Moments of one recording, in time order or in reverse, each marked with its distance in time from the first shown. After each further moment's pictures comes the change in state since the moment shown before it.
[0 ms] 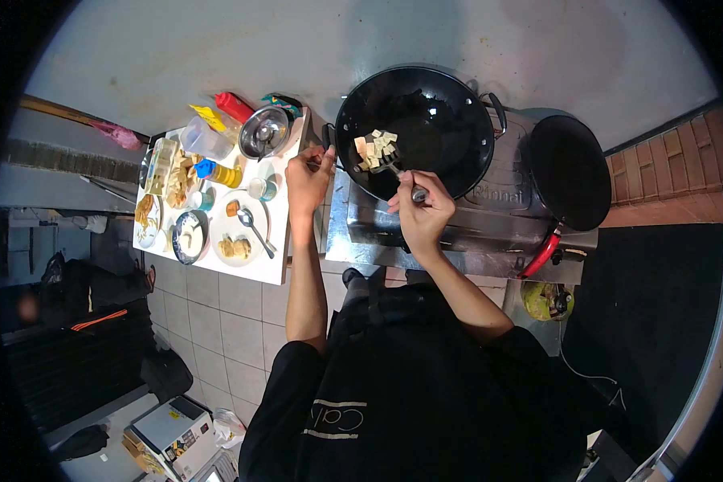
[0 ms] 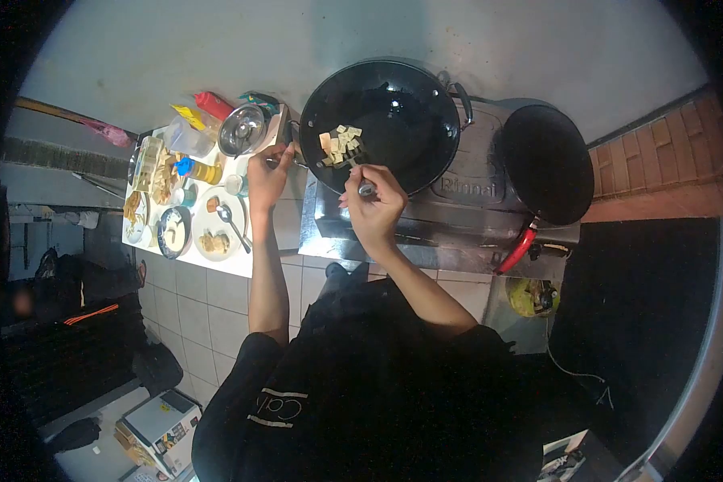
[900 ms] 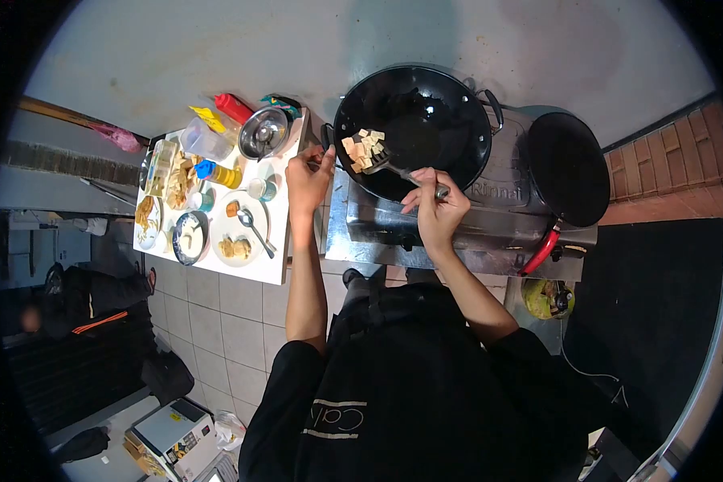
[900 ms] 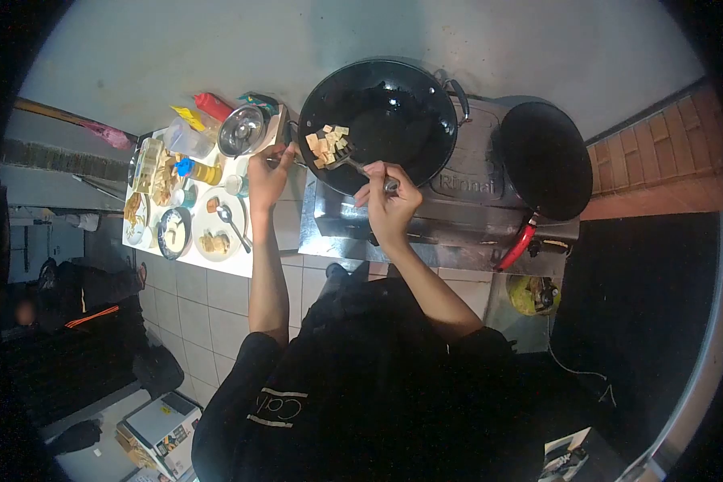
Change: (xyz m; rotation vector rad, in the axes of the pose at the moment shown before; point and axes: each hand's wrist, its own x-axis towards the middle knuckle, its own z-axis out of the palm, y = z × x) left_hand -0.001 -0.009 0.003 -0.002 0.004 0.061; right_hand 0.004 0.001 -0.019 0.077 0.036 0.084
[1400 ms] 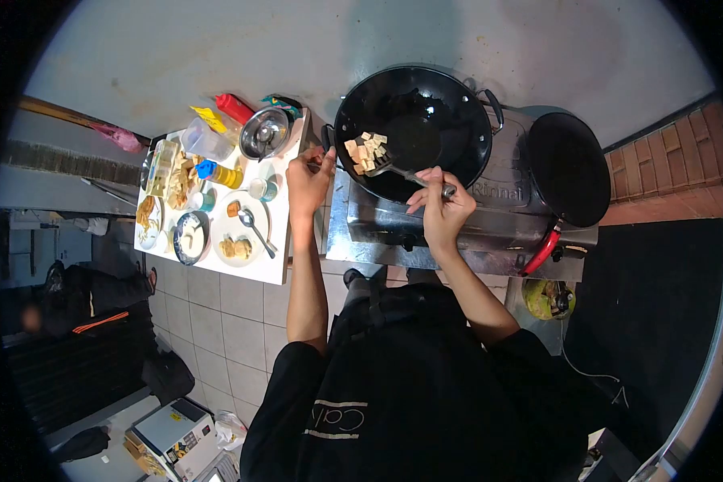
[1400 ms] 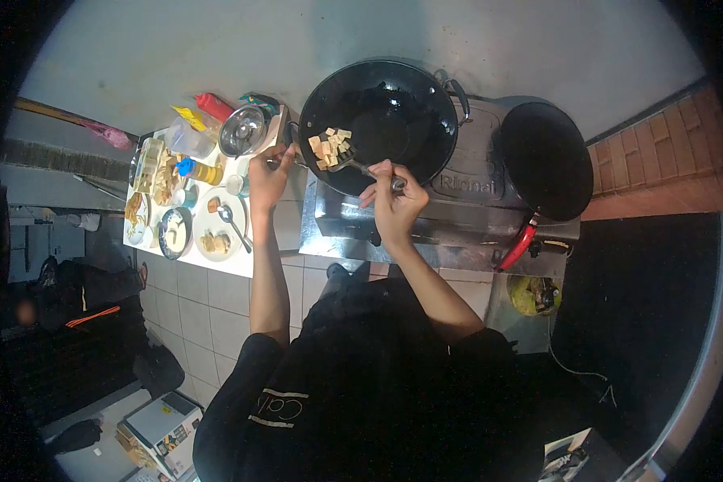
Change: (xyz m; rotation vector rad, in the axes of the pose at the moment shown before) left_hand -0.004 0.011 -0.005 0.028 -0.011 0.005; right_hand 0.002 -0.010 -0.003 -0.030 0.016 0.024
